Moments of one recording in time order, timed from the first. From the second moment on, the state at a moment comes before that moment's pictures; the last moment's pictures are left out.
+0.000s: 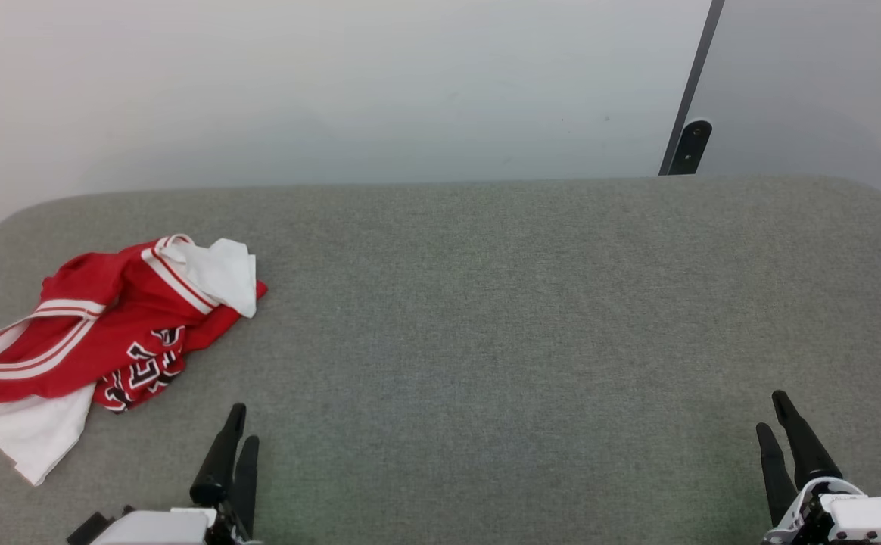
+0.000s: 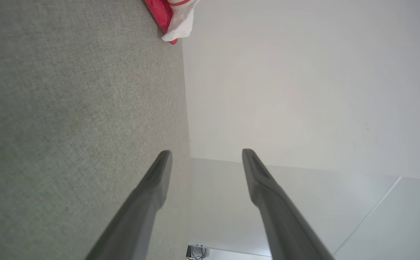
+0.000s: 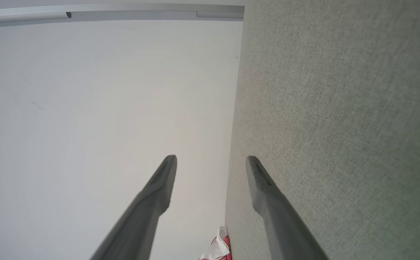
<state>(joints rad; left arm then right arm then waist) -0.06 0.04 0.11 0.29 -1.61 -0.13 0.11 -0.07 -0.05 -0.11 0.29 1.61 0.13 0.11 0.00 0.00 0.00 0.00</state>
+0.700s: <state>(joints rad) 0.01 0.06 0.09 0.23 -1.32 -0.13 0.01 -0.05 -0.08 -0.01 0.27 1.40 0.13 0.02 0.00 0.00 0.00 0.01</state>
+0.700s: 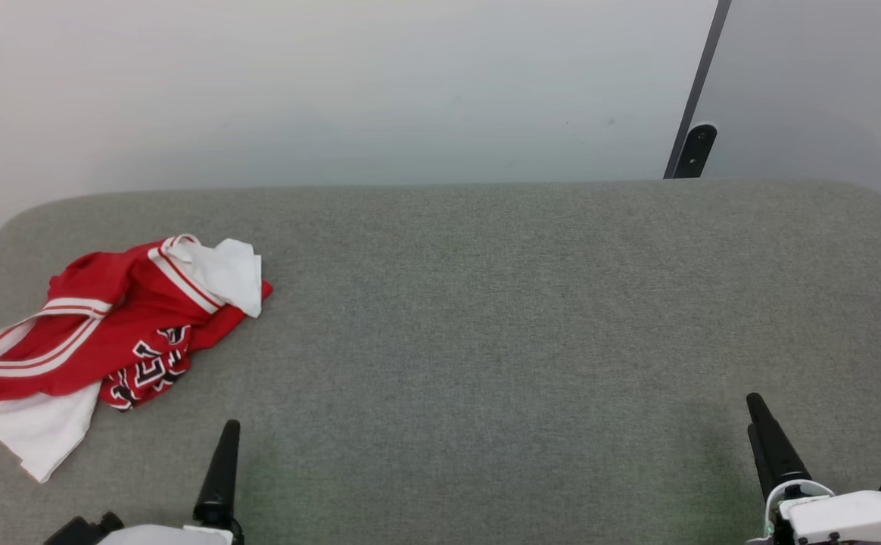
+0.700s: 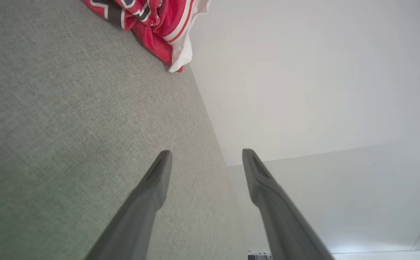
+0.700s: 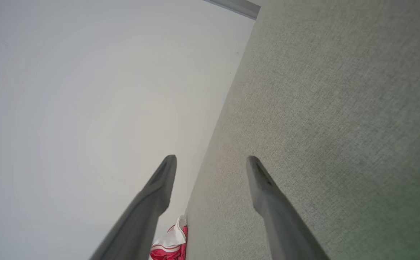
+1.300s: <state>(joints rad) 0.05 0.05 0.07 0.17 -0.92 -0.12 -0.05 -0.03 -0.10 0.02 0.24 0.96 0.13 -0.03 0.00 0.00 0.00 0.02</state>
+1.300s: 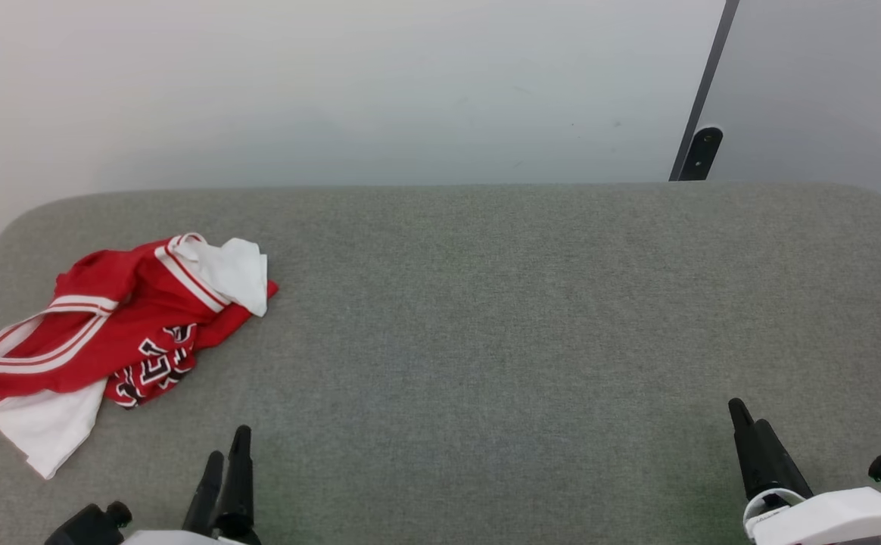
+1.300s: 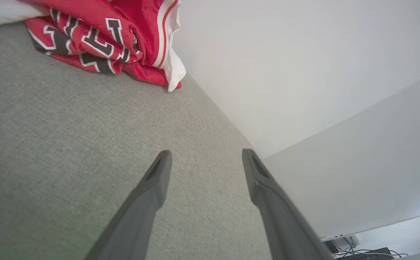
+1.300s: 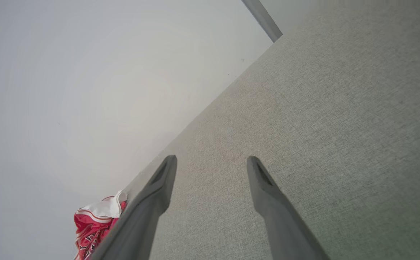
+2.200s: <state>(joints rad) 0.11 0.06 0.06 0.12 -0.55 -0.11 -0.13 -0.01 -0.07 0.02 0.21 0.54 0.13 -0.10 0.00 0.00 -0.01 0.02</state>
